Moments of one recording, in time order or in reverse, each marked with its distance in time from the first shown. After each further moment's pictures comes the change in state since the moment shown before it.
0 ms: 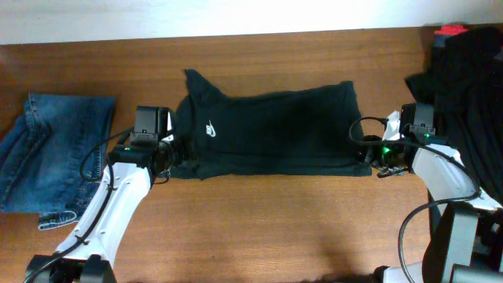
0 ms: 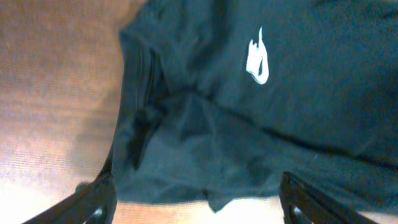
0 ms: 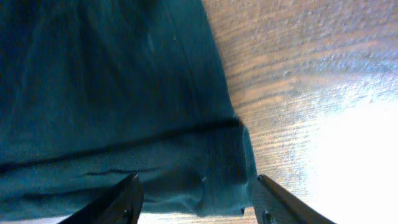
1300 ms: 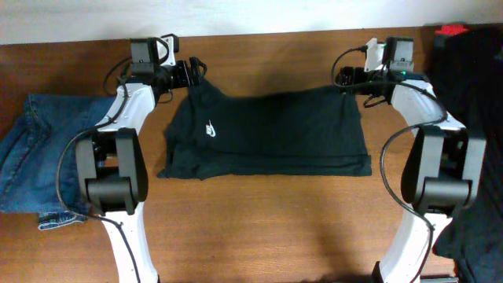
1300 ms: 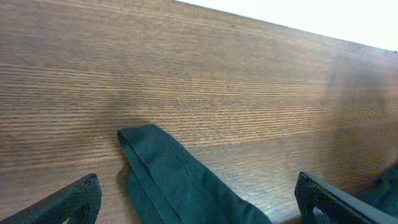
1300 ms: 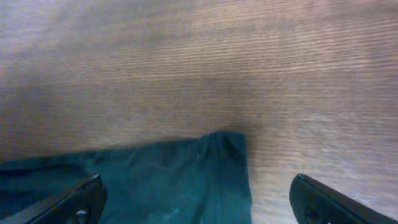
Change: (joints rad) left arm 0.115 0.831 0.780 0.354 0.368 0.158; right arm 0.099 0.546 0.649 0.241 -0.027 -0.184
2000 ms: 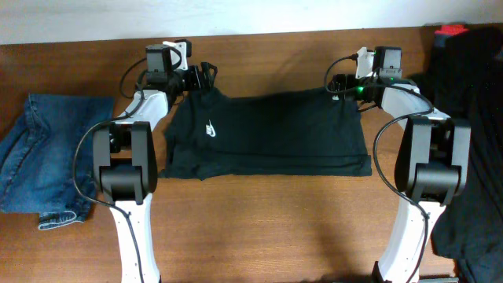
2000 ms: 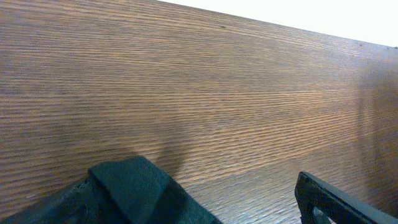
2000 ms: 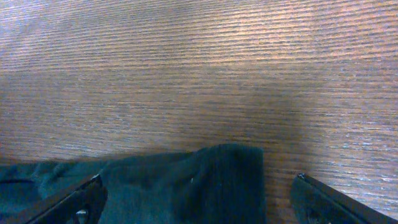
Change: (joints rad) left arm -0.041 0.121 0.006 0.208 0.018 0.003; right arm 0.011 0.104 0.000 0.093 -0.010 -0.008
